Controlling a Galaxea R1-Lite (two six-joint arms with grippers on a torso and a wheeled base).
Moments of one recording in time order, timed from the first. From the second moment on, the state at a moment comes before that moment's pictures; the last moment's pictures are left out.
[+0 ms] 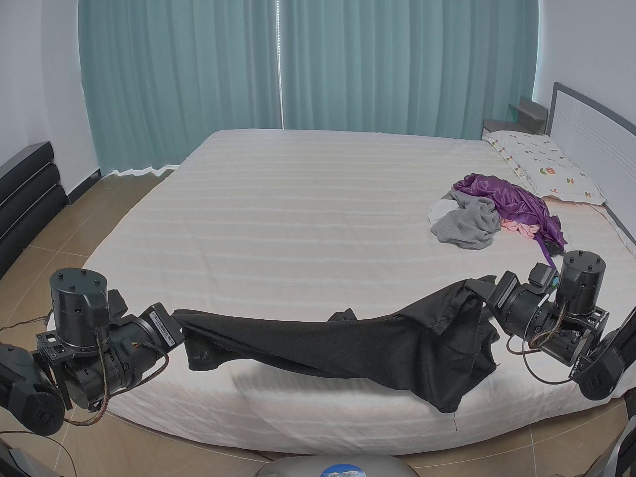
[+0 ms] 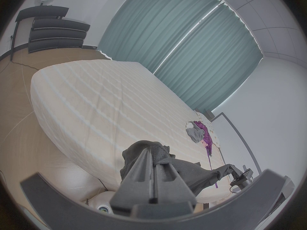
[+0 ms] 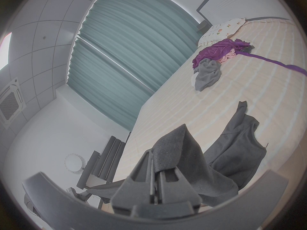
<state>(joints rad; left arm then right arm) -0.43 1.51 -0.34 -0.74 0.16 -0.83 0.37 1.78 -0.33 -1.21 0.03 0.87</state>
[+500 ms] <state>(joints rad) -0.44 1.49 -0.31 -0.74 0.17 -0.84 0.36 1.70 -0.28 -1.21 0.02 0.87</state>
